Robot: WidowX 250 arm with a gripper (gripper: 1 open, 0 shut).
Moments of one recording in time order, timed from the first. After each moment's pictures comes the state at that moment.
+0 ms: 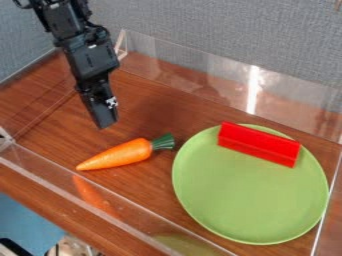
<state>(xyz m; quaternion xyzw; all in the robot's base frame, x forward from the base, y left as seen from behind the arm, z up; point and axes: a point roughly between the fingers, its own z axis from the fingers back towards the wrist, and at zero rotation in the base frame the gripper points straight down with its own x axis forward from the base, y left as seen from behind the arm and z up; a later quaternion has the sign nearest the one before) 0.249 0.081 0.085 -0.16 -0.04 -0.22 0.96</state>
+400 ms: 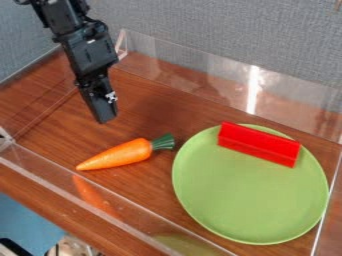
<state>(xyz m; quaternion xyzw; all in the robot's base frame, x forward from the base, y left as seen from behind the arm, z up) 0.252 0.084 0.088 -0.16 -0.05 -0.22 0.96</state>
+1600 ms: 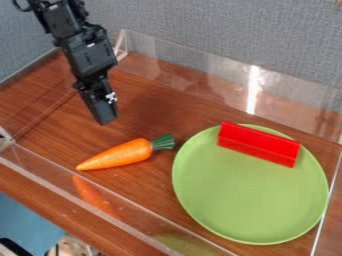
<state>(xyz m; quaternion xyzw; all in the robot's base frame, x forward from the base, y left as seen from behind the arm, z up) 0.258 0.090 0.076 -0.17 -0.05 -0.21 0.96</state>
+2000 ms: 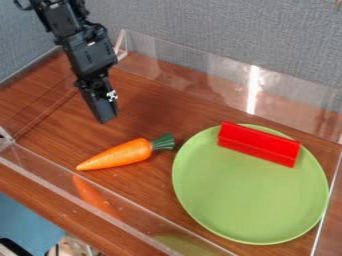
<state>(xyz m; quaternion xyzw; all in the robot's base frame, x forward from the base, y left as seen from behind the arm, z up) 0.261 0.091 0.075 -0.18 -0.04 -0.20 0.96</state>
